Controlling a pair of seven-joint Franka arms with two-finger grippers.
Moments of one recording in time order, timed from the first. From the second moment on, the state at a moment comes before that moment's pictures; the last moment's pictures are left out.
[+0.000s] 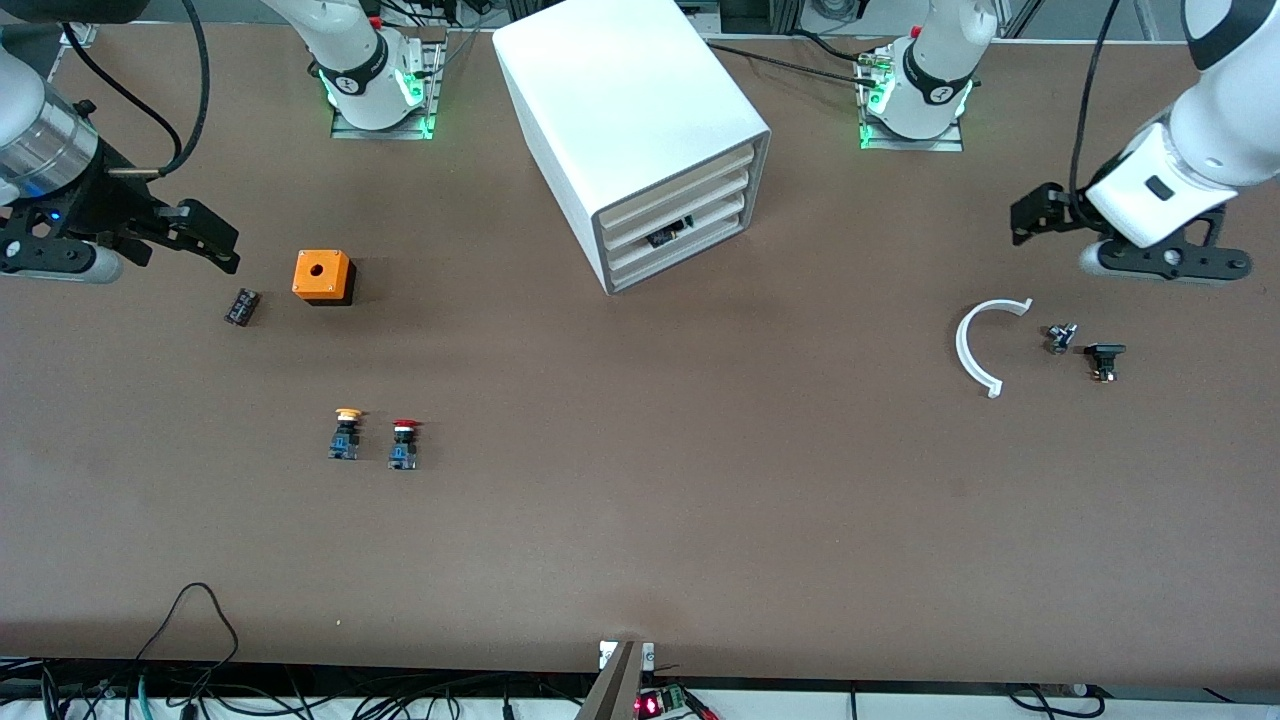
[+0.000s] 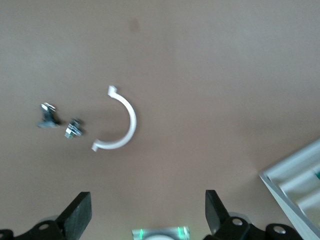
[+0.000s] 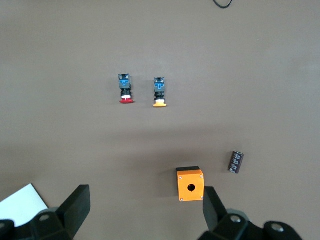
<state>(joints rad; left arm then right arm) -0.08 0.00 -0.06 -1.67 -0.02 1.48 -0.03 0.09 0.04 0.05 -1.57 -0.03 1.64 0.19</state>
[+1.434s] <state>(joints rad) -0.03 0.37 -0.09 -2.09 -1.07 1.83 0.87 0.08 0.27 0.05 -1.58 0.04 1.75 0.32</state>
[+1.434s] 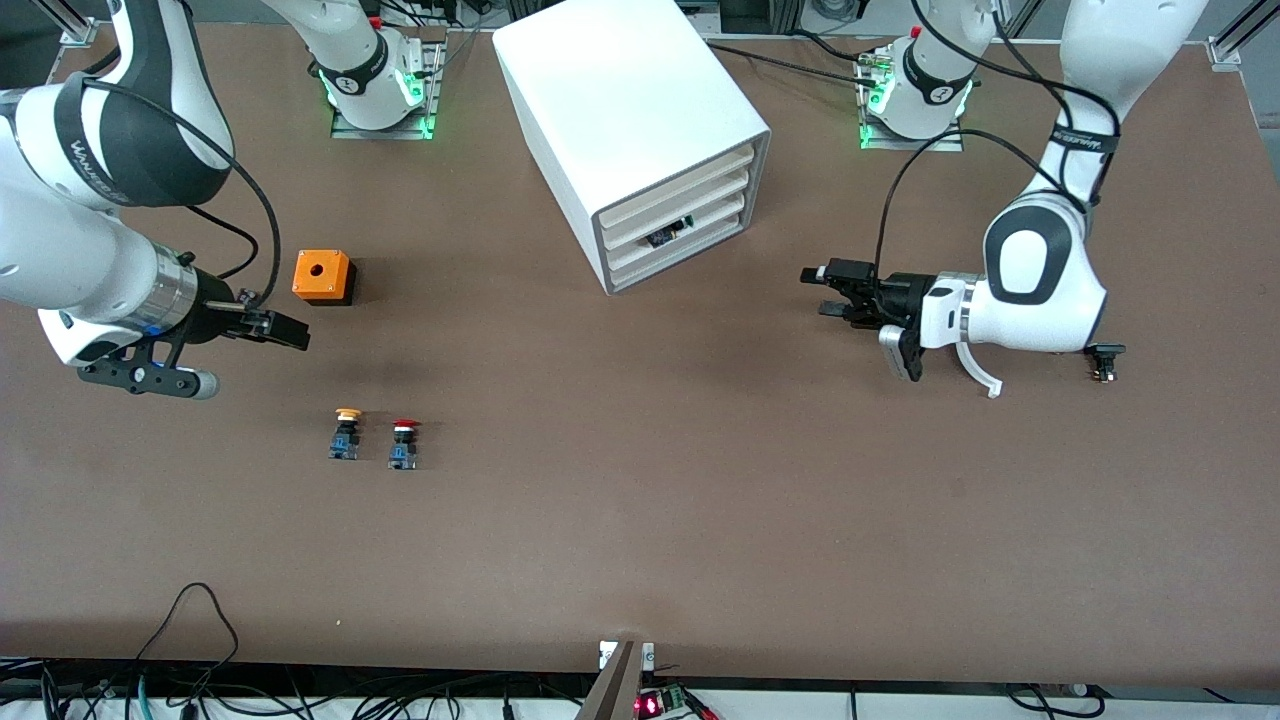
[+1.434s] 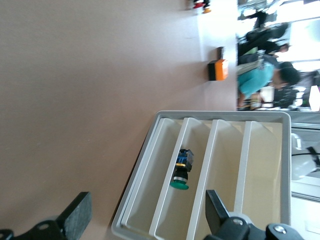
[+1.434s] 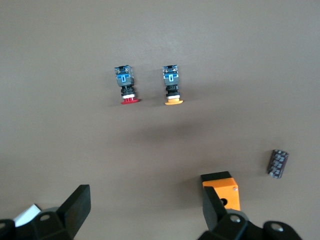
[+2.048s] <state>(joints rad) -0.06 0.44 -0.20 -2.26 -1.34 1.84 1.12 0.22 0.36 0.05 -1.45 0.04 1.76 0.67</state>
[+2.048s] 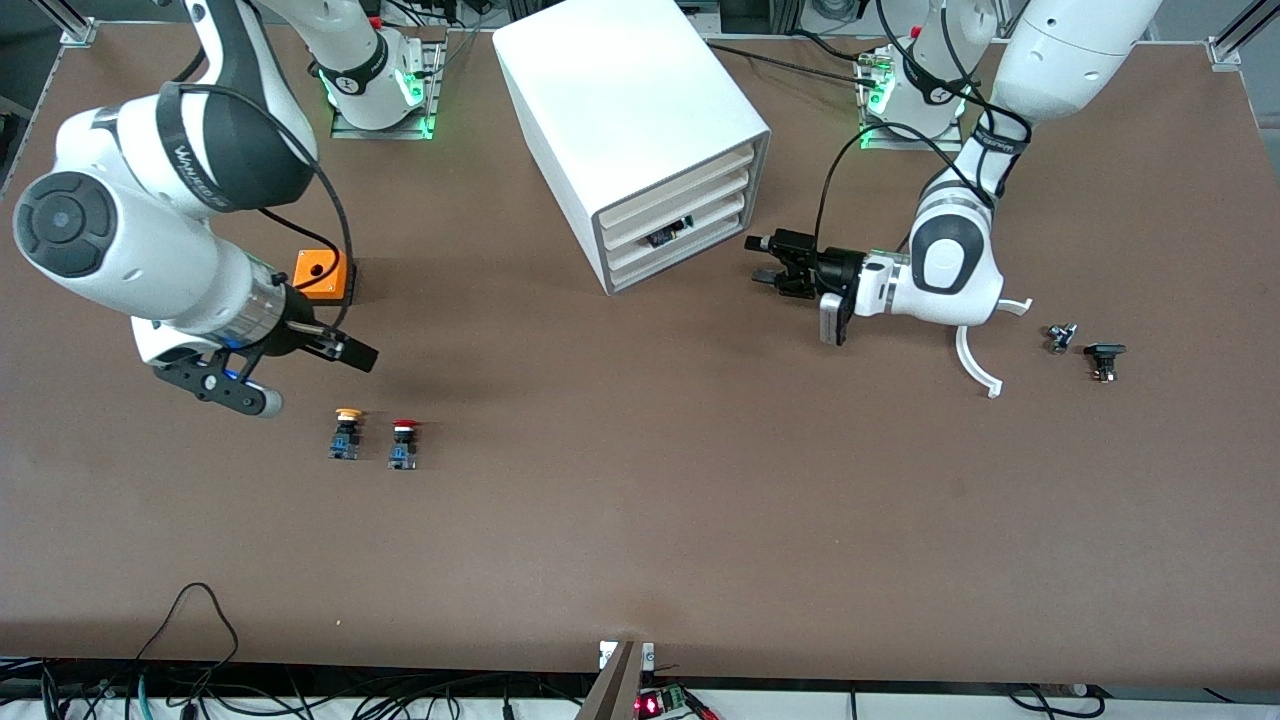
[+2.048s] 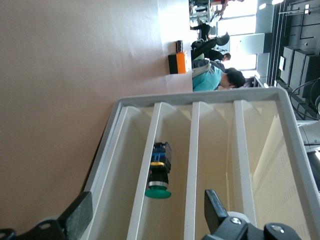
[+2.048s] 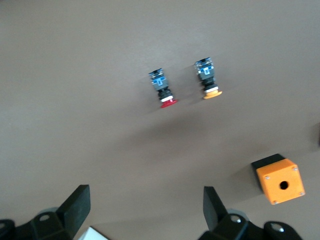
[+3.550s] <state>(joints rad) -0.06 0.63 -0.31 -2.30 -1.40 1.79 1.34 0.38 0.55 0.06 -1.23 0.08 1.84 1.25</state>
